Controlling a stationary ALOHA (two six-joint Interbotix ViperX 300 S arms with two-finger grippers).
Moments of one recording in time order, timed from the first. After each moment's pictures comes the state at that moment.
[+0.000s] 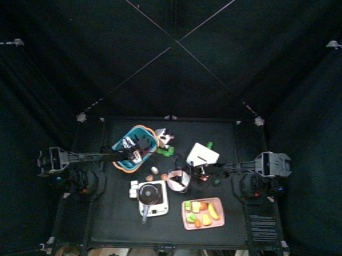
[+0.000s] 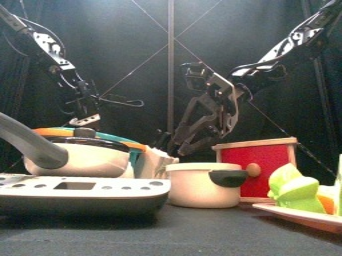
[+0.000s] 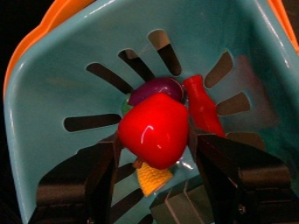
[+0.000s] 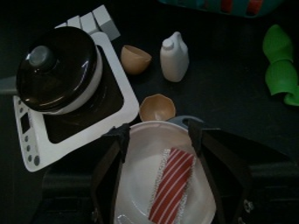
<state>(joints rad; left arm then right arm) 0.36 -0.18 0.82 0.84 0.51 -0.71 -0.15 0.01 0.70 -0.74 -0.13 0.97</state>
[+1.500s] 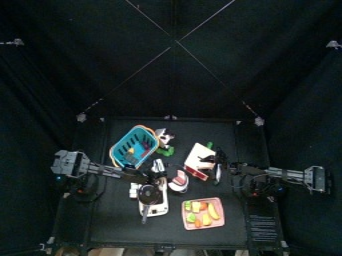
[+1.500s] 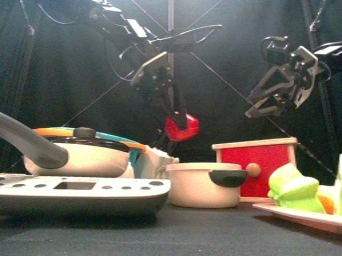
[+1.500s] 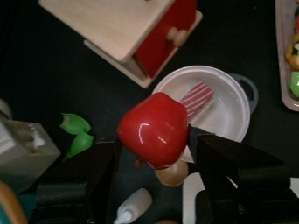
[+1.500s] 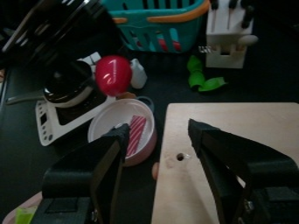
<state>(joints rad) -0.10 0.10 0.36 0.76 0.55 -0.72 -0.33 -0.70 1.16 -0.77 -0.15 0.98</state>
